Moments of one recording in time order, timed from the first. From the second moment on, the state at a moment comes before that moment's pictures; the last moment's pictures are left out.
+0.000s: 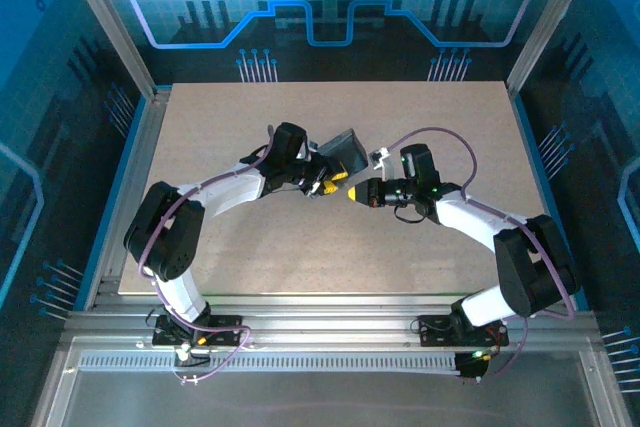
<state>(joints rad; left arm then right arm) -0.50 1.75 1.13 -0.09 0.62 -1.32 0.37 1.46 0.77 0.00 -0.72 0.45</state>
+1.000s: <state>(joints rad) -0.51 1.74 1.15 -0.09 0.47 -1.29 0.41 1.54 0.99 -0.24 -0.61 0.59</state>
